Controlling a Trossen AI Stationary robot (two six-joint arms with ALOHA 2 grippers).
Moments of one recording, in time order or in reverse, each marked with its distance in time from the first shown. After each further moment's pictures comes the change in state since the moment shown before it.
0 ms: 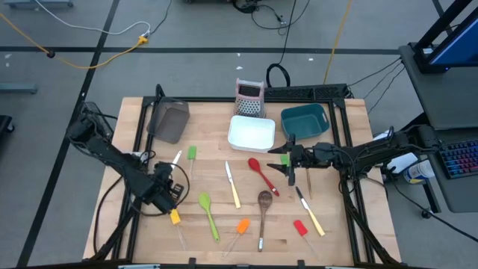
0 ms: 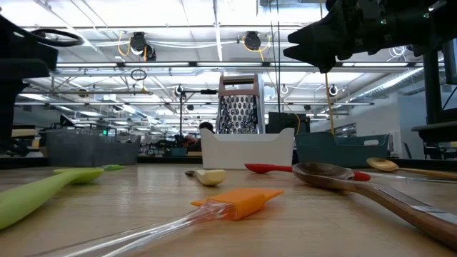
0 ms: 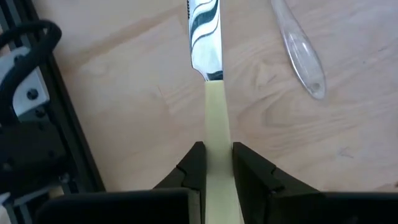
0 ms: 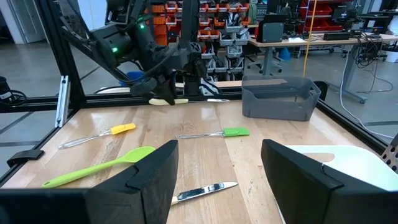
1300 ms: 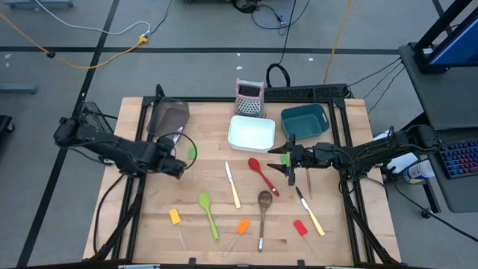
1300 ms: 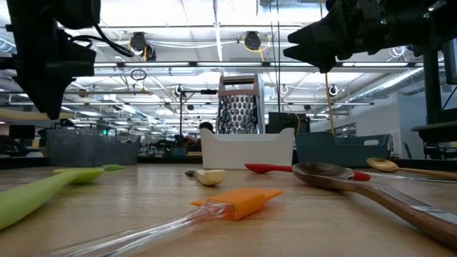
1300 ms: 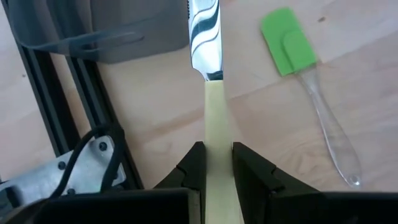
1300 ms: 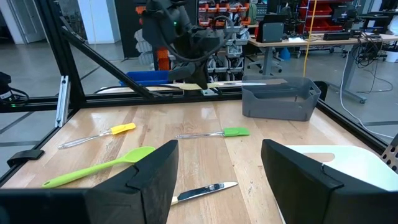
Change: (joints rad) left arm 0.456 -0.177 0.031 -0.129 -0.069 0.466; right arm 0.000 0.000 0.000 0.000 0.000 0.000
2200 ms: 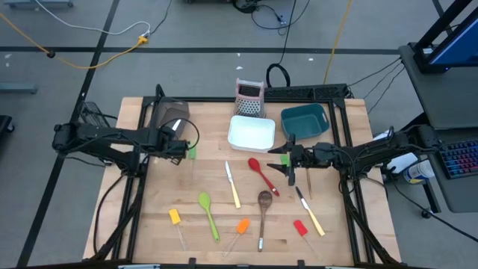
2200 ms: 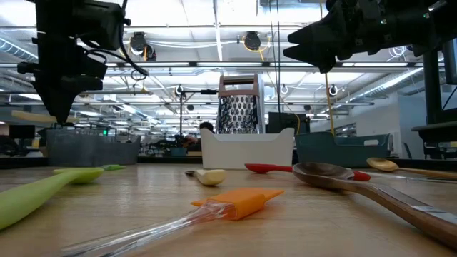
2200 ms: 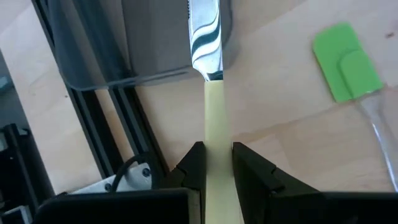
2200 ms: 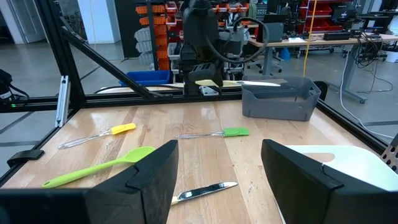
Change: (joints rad) left arm 0.294 0.000 0.000 0.000 -0.007 0.324; right arm 0.000 0.000 0.000 0.000 0.000 0.000
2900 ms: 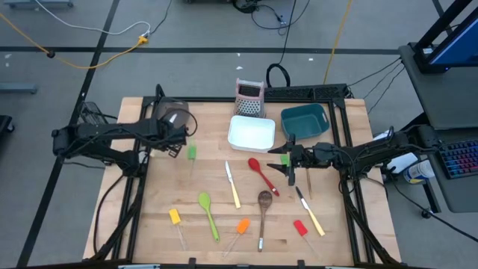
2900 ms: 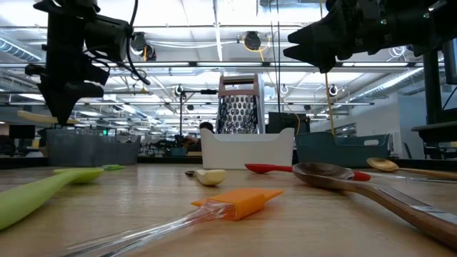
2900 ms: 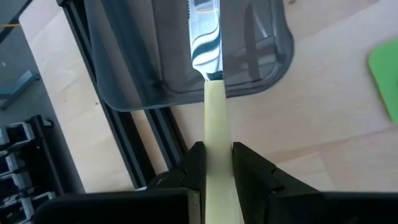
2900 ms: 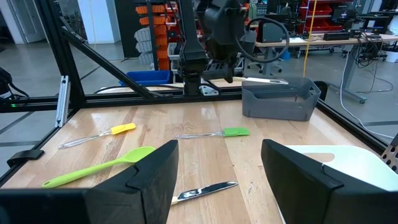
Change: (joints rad) left arm 0.197 0.000 0.000 -0.001 -0.028 0.190; right arm 0.000 0.000 0.000 0.000 0.000 0.000
